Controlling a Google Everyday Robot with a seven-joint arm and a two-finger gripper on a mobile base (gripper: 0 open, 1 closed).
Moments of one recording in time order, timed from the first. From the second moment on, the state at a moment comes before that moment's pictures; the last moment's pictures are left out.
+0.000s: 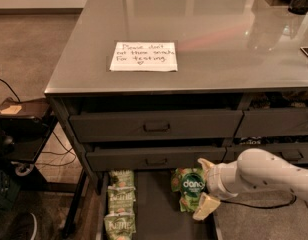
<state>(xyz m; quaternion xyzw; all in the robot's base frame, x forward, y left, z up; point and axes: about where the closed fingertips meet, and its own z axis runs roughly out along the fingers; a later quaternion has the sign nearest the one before) 0.444 -0.149 0.528 -0.61 0.74 0.12 0.24</state>
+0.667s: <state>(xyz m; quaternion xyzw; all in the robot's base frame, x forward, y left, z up) 0.456 -0.143 0.471 -0.60 0.74 0.14 0.25</state>
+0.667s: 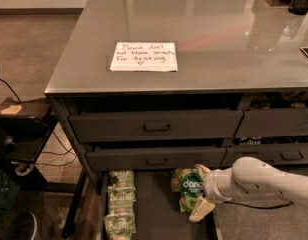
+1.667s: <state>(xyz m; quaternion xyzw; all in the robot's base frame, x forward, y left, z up) 0.470 -0.151 0.346 -0.61 0.72 0.14 0.30</state>
